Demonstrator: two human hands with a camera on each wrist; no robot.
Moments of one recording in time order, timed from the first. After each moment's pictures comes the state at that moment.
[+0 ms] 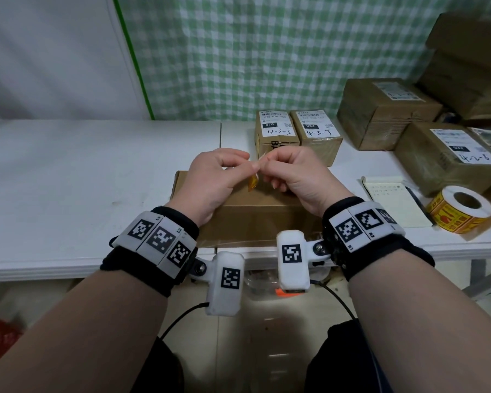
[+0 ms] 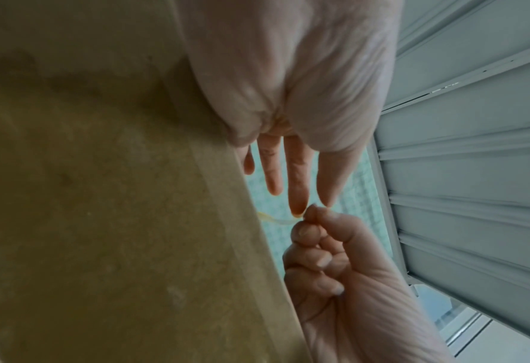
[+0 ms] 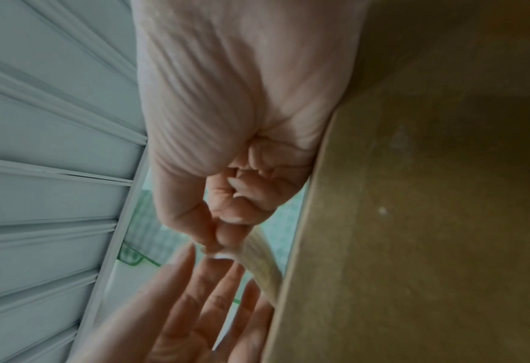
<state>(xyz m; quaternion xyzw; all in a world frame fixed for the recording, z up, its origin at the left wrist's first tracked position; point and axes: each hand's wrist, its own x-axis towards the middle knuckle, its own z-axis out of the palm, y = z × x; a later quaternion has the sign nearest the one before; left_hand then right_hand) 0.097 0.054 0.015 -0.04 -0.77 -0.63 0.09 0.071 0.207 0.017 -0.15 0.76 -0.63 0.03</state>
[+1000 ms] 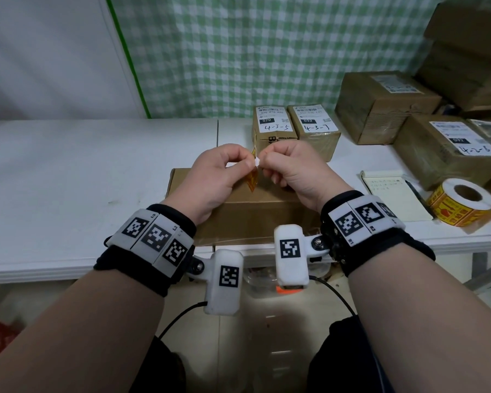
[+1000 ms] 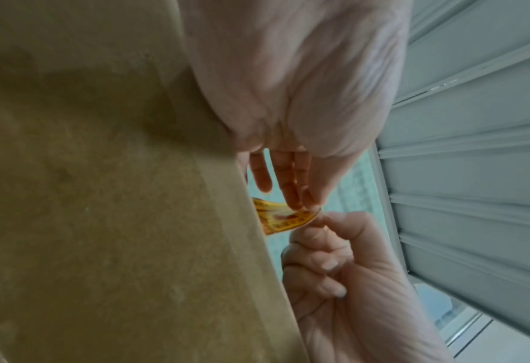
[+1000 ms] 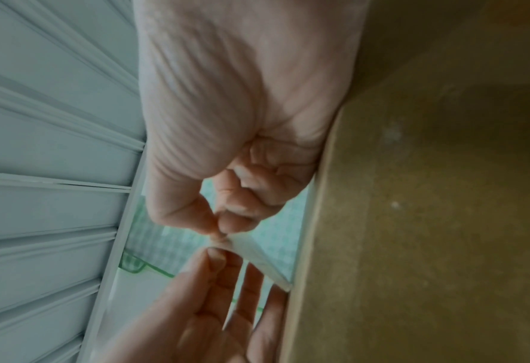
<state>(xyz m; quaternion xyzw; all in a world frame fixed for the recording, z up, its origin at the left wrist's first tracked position) 0.099 0.056 0.016 -0.10 -0.80 -0.59 0.06 0.071 0.206 0.020 -0.13 0.77 -0.62 0.03</state>
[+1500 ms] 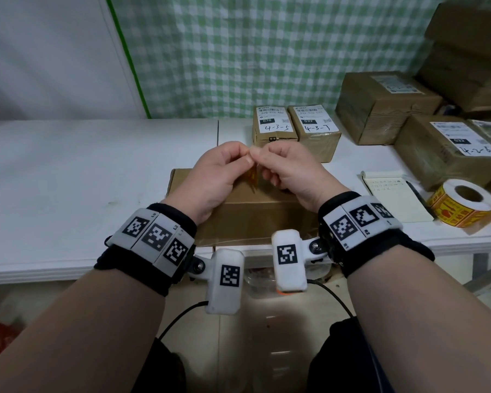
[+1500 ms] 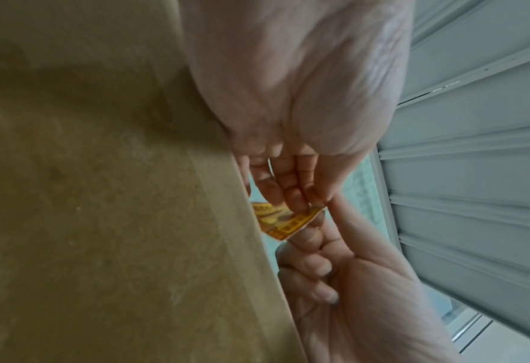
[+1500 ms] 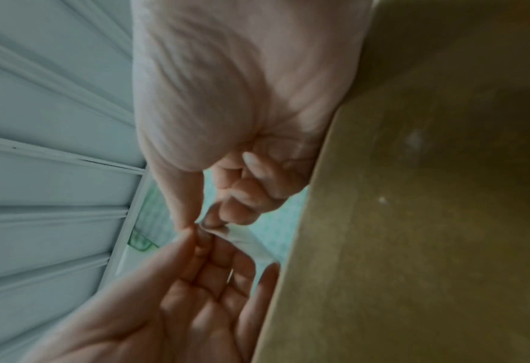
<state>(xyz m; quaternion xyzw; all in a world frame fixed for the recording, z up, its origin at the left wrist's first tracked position) 0.096 0.057 0.014 -0.12 -0.75 -0.65 0.02 0.073 0.203 0.020 -0.17 0.78 -0.60 0.03</state>
